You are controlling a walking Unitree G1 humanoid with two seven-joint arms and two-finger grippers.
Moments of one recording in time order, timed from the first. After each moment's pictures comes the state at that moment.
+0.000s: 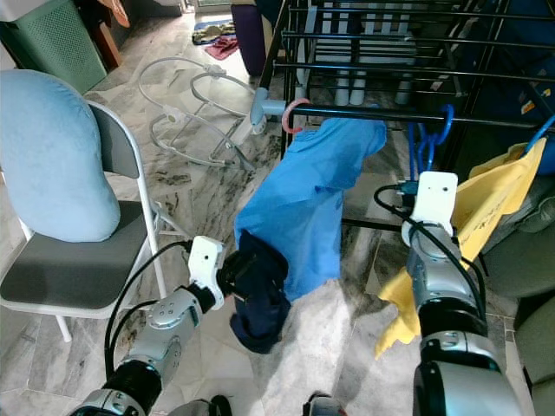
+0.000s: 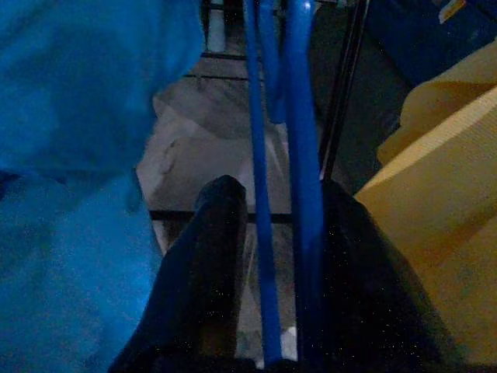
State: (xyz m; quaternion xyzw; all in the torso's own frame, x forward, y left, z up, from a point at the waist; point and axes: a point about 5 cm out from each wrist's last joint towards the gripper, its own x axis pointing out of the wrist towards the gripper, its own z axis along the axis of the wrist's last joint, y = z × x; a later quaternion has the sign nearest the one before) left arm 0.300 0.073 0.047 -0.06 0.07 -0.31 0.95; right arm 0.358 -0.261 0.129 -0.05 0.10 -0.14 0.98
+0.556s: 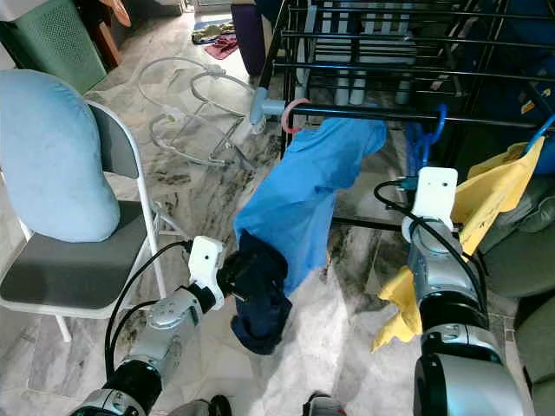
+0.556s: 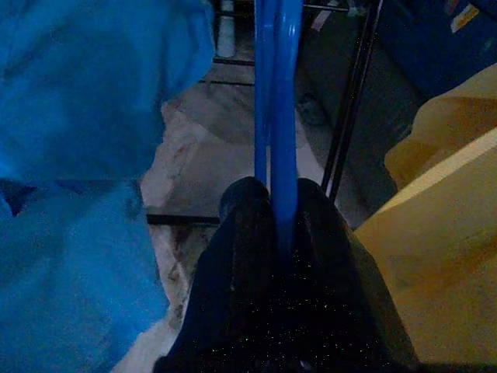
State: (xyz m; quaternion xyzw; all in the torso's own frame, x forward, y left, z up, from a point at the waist) left arm 0.300 0.072 0.047 -0.06 0.07 -0.31 0.95; right arm 0.363 -0.256 0.133 -0.05 0.10 -0.13 0.99
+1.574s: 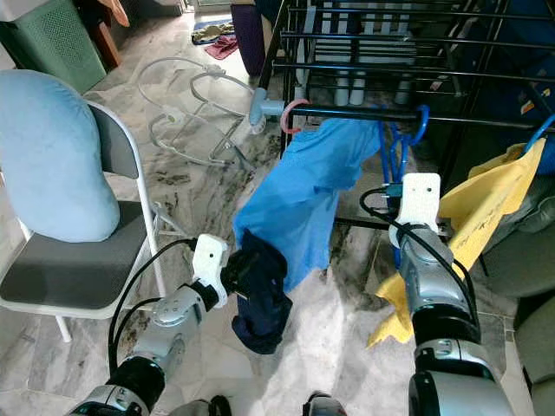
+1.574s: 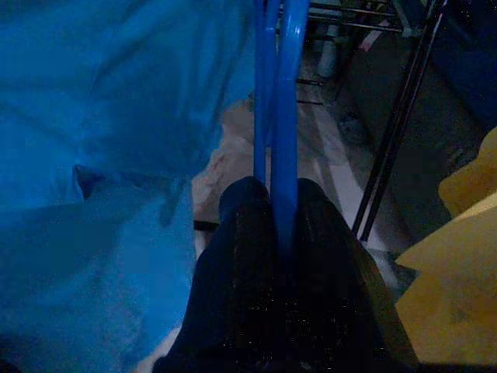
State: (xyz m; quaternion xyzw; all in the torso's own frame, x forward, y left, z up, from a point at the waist) left arm 0.303 0.068 0.048 -0.05 0.08 -0.31 0.95; right arm 0.357 -0.238 0.127 -0.05 0.08 -0.06 0.99
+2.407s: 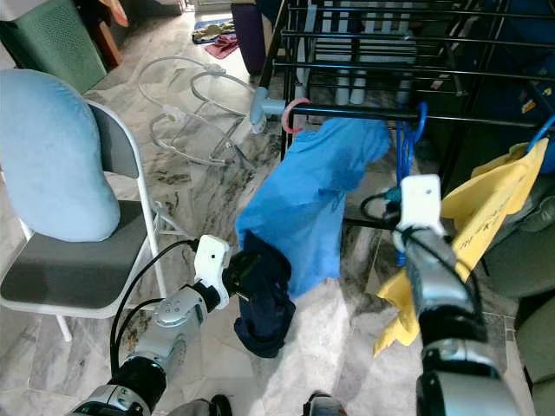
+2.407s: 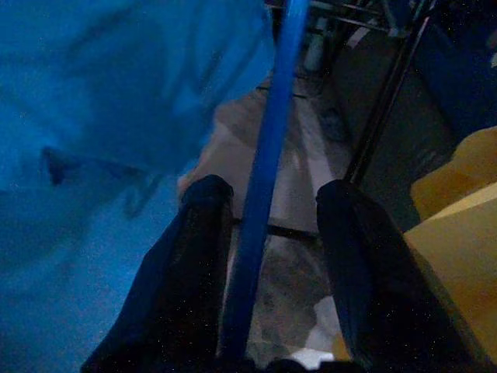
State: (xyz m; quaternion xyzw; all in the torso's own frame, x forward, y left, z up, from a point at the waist) left arm 0.302 0.066 0.047 -0.05 0.08 -0.31 0.95; right arm 0.357 -0.250 0.129 -0.10 0.10 -0.08 0.99
